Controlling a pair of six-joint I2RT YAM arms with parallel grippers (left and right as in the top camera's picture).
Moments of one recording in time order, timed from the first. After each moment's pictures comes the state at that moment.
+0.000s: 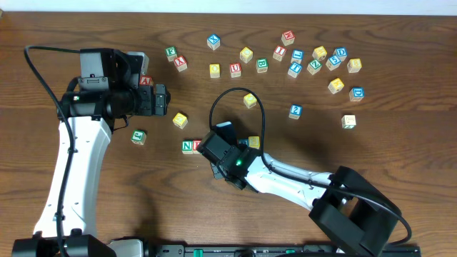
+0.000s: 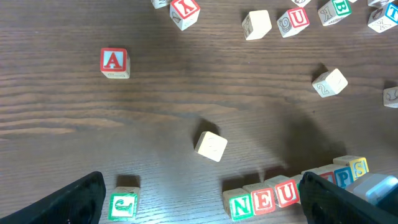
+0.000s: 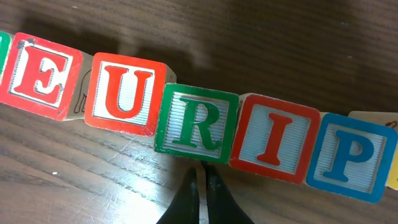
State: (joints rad) left arm 0.05 1.45 1.25 -0.81 0.29 0.07; right arm 0.95 1.84 1.04 -0.35 0.24 0.61
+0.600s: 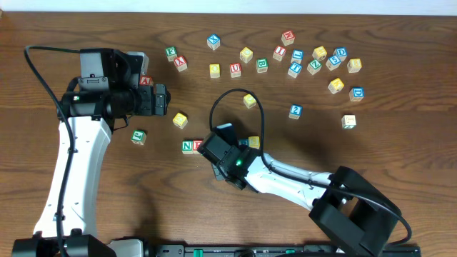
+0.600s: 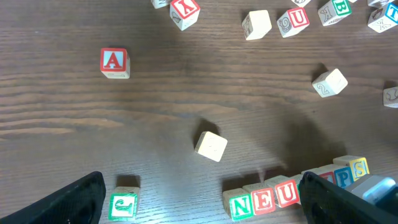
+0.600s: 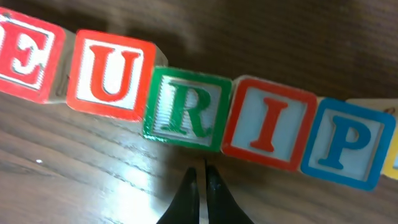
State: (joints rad) left arm 0.05 1.45 1.25 -0.81 0.29 0.07; right arm 0.95 1.84 1.04 -0.39 0.23 0.60
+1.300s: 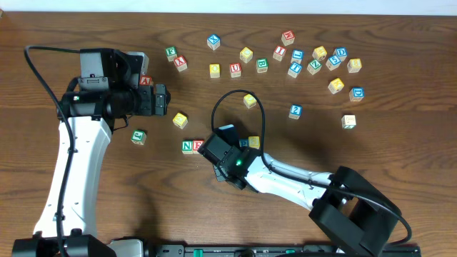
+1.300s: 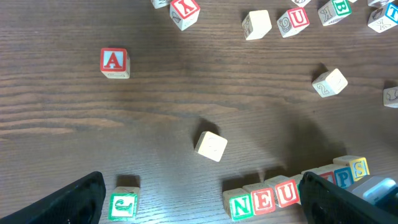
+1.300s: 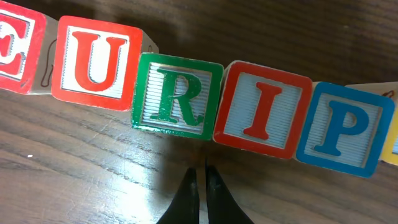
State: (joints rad) left arm 0.05 1.45 1.25 -0.81 0.29 0.07; right arm 0.95 1.84 1.04 -0.41 0.23 0.62
